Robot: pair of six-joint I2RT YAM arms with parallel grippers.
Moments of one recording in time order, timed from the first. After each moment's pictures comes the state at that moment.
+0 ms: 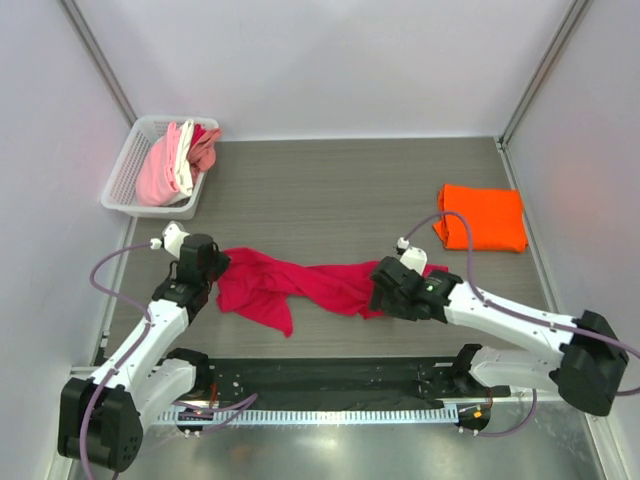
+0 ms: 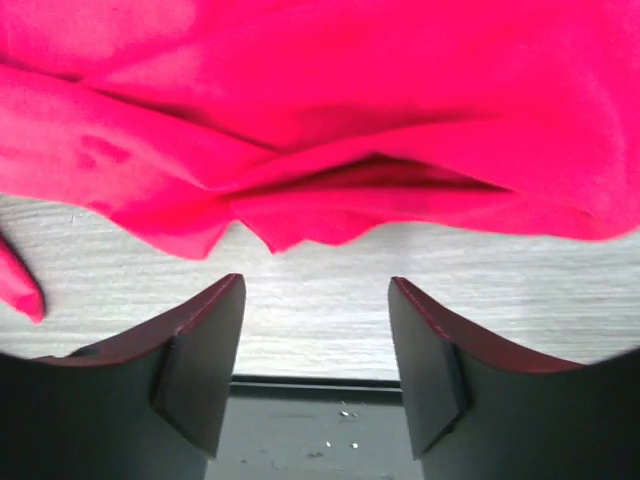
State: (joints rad) left arm -0.23 0.92 0.49 -0.20 -0.33 -0.94; right arm 0.90 1.15 0.71 -0.71 0.31 1.06
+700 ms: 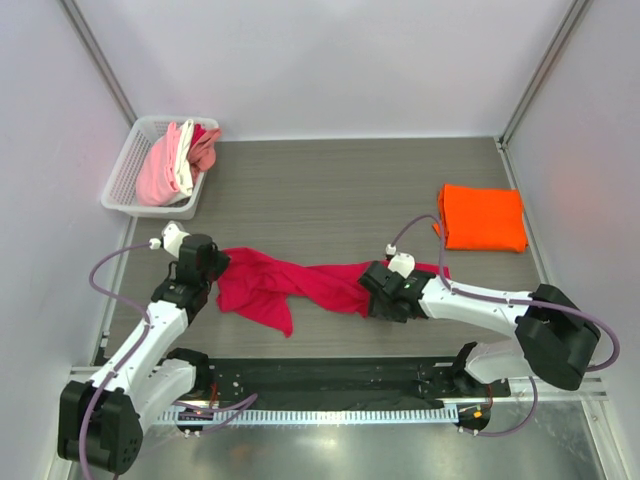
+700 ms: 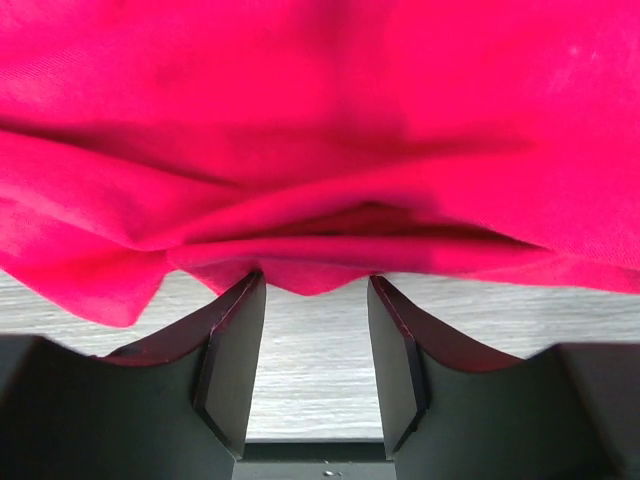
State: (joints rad) left arm -0.23 0.91 0.49 -0.20 -0.33 -0.94; right arm 0.90 1.32 0.66 -0.59 0.31 1.04
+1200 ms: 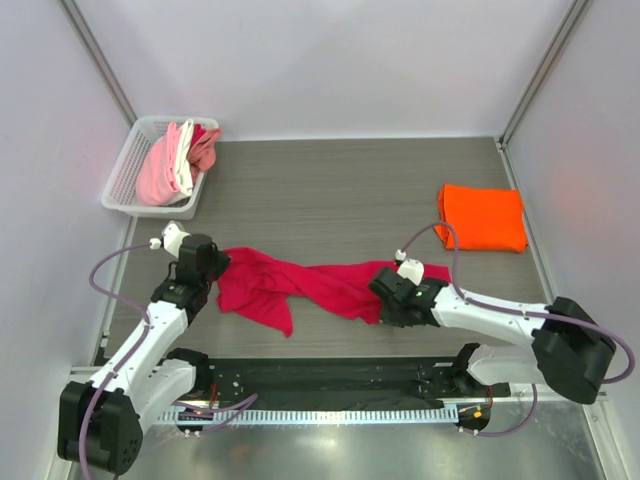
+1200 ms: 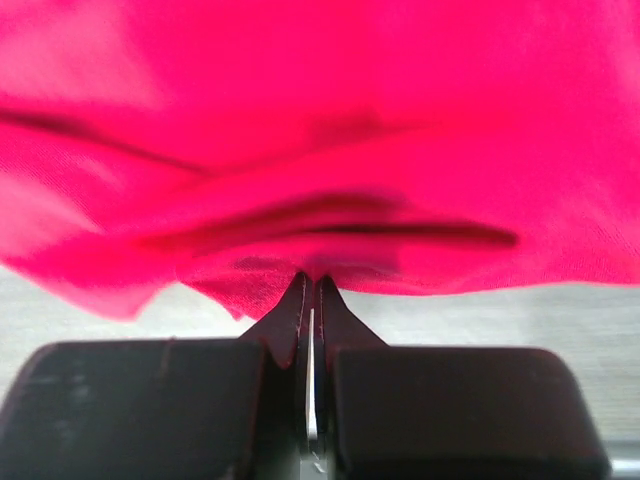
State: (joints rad) left arm -0.23 0.90 0.49 -0.20 -0.32 -0.94; right arm 0.89 1.26 0.60 -0.55 0.31 1.07
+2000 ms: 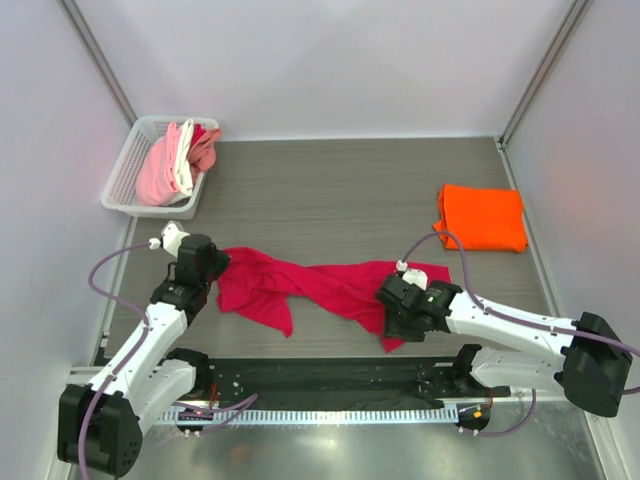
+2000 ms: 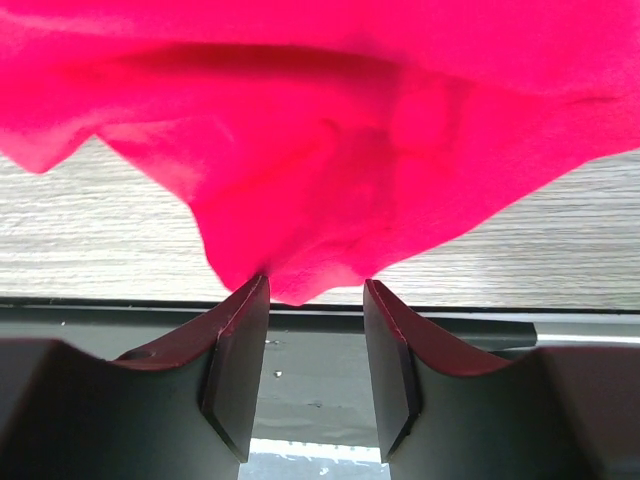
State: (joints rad) left arm -0.23 0.89 0.49 -0.20 -0.32 -0.94; right arm 0.95 1.09 0.61 -0.84 0.17 1.05
